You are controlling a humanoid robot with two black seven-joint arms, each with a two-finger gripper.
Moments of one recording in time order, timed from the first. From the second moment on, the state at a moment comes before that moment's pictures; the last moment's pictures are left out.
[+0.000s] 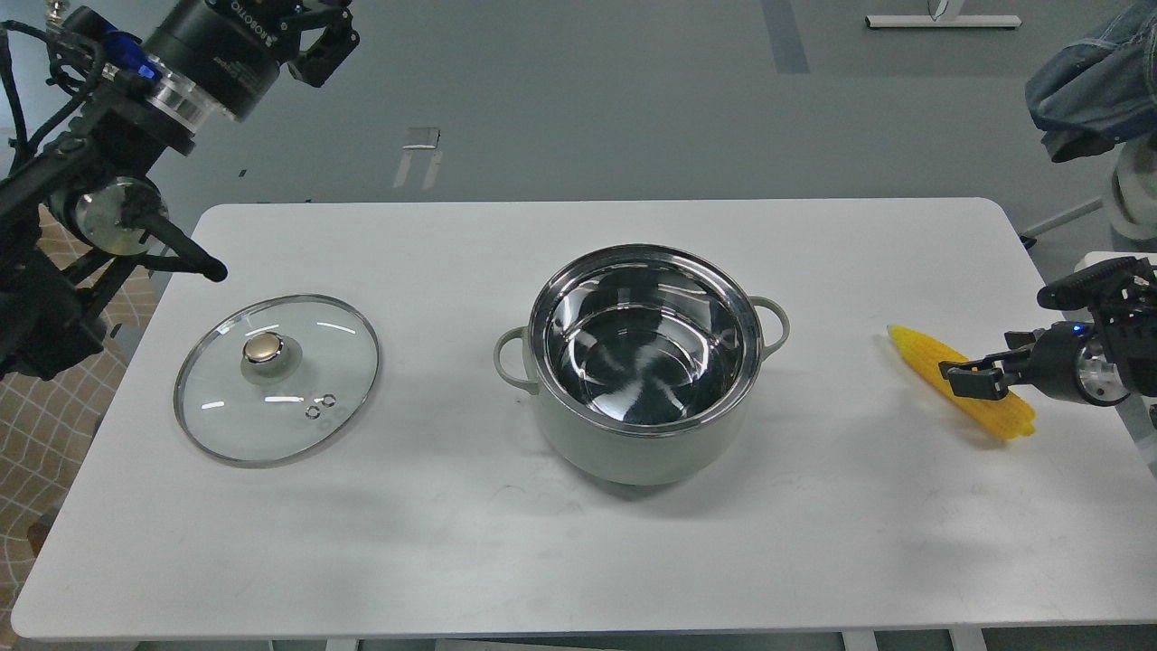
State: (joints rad) left arm -0.90 0.63 -0.74 -0.99 0.30 -0.46 -0.47; right arm 0.98 -0.57 -0.18 0.50 -1.66 0.12 0.49
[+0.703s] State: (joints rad) left arm -0.90 0.63 -0.74 -0.99 0.30 -0.46 -0.47; right arm 1.06 -0.59 -0.22 0.57 -1.66 0.08 0.49
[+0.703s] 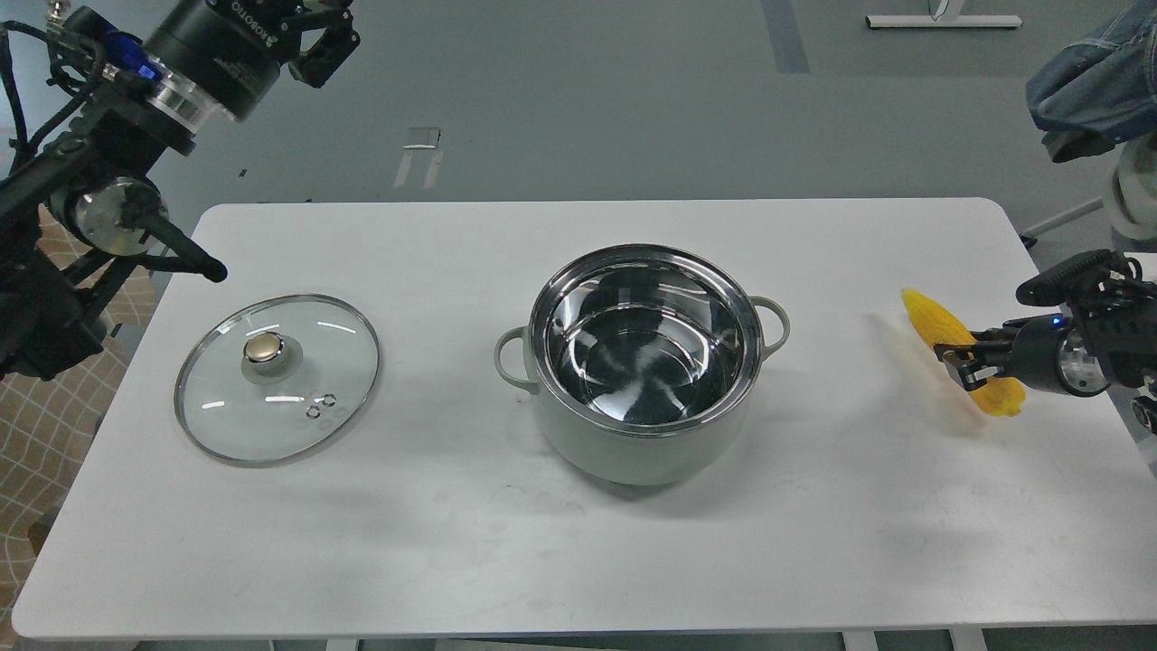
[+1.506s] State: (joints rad) left arm -0.90 0.62 -0.74 -1.02 0.30 -0.45 -0.46; right arm 1.59 -0.50 -0.32 1.17 -1.52 0.30 0.49
